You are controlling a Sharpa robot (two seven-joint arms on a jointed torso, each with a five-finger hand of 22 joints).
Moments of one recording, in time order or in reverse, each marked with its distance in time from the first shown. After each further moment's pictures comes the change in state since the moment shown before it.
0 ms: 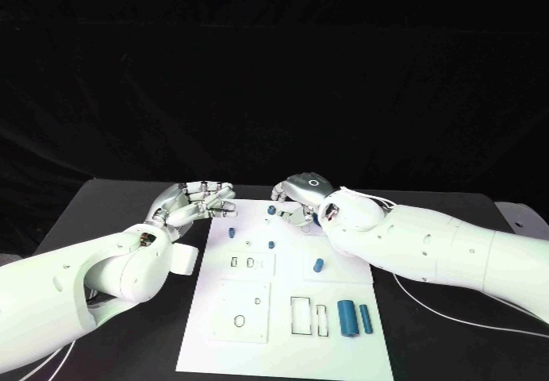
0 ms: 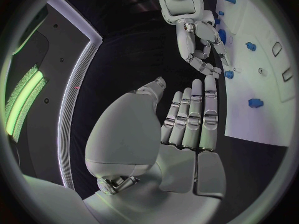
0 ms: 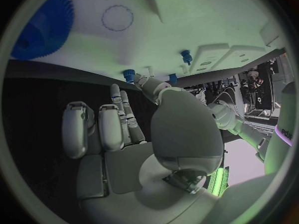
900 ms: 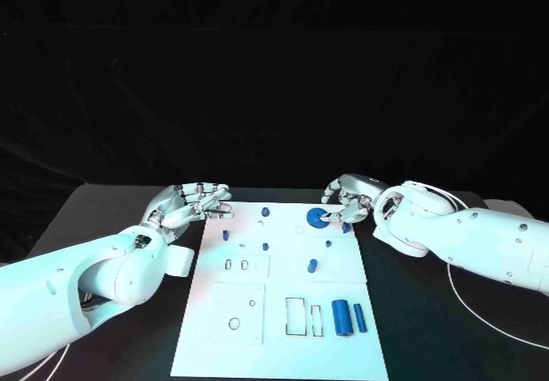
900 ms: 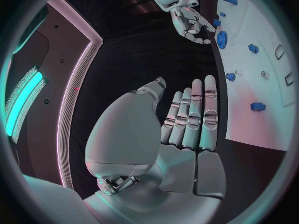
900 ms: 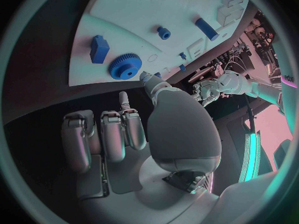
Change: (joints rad) left arm 0.000 -0.005 0.000 0.000 0.000 0.005 -0.002; left_hand 0.000 0.000 0.003 -0.003 0.000 0.000 0.000 0.000 0.000 0.000 0.000 0.000 0.000 0.000 0.000 0.000 0.001 0.000 0.000 0.000 0.000 0.000; right arm 0.030 -0.300 0.018 0.190 0.357 0.154 -0.065; right_hand 0.032 0.003 -0.269 0.109 0.091 -0.084 -0.010 0.105 0.065 0.367 -0.033 1.386 1.179 0.003 -0.025 0.176 0.185 -0.040 0.076 -0.027 0.163 0.001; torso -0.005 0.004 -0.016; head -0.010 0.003
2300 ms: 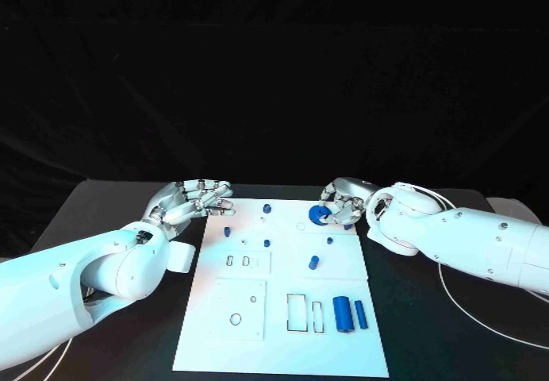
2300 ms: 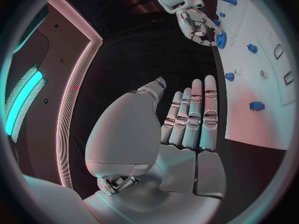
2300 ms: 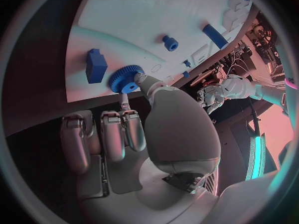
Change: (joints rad) left arm 0.000 0.000 0.000 -0.006 0.000 0.009 -0.006; left_hand 0.000 0.000 0.000 0.000 0.000 0.000 0.000 0.000 0.001 0.000 0.000 -0.008 0.000 0.000 0.000 0.000 0.004 0.000 0.000 0.000 0.000 0.000; right arm -0.022 0.064 -0.001 -0.068 -0.011 0.030 -0.014; right_hand 0.080 0.033 0.093 -0.040 -0.009 0.028 -0.005 0.034 -0.003 0.000 0.000 0.027 0.000 -0.004 0.004 0.008 -0.001 -0.015 0.000 0.007 0.004 0.000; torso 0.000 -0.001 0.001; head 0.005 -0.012
